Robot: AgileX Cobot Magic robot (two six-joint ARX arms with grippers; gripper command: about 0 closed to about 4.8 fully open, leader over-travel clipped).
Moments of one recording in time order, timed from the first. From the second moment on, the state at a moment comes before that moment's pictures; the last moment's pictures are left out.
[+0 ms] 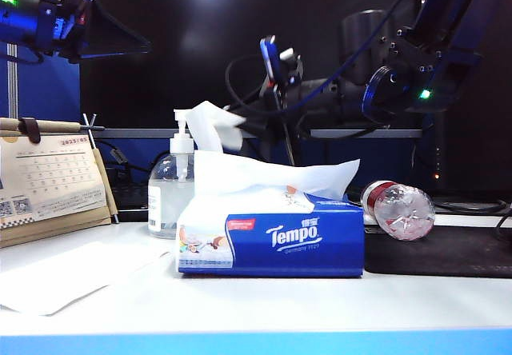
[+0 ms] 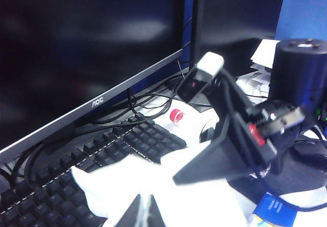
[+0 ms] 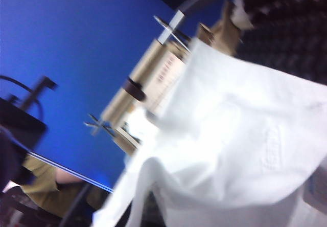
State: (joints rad) left arm -0.14 1.40 0.76 0.57 0.80 0.09; right arm 0.43 2.02 1.14 0.87 -0.82 0.88
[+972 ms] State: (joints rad) left arm -0.19 1.62 0.95 0.52 0.83 0.02; right arm 0.43 2.02 1.14 0.88 -0.82 0.89
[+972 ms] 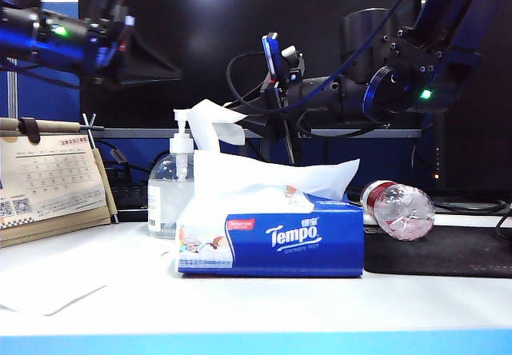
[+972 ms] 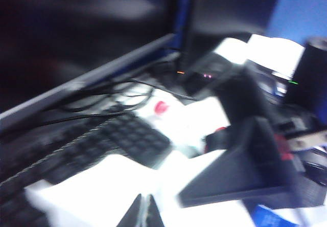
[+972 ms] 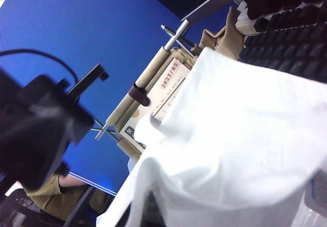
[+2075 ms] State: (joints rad) left arm -0.22 1.68 0.94 0.56 0.71 0.02; right arm 0.43 2.02 1.14 0.91 -0.83 0.89
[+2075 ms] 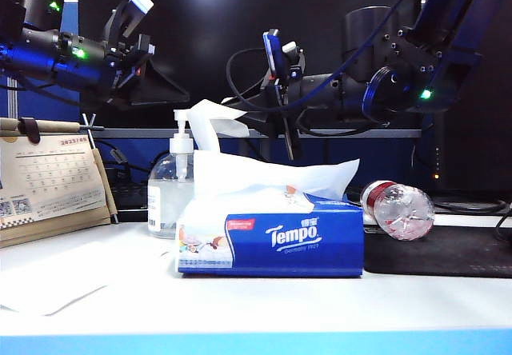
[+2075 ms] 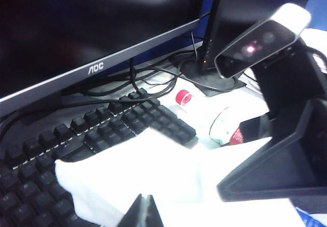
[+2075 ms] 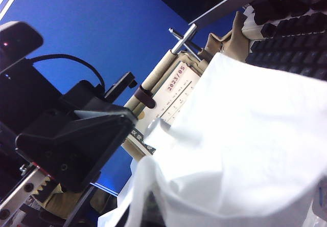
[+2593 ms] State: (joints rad) left arm -0.23 1.70 0.95 0.56 0.69 0.02; right arm 0.43 2.02 1.14 0.91 -0.83 0.89
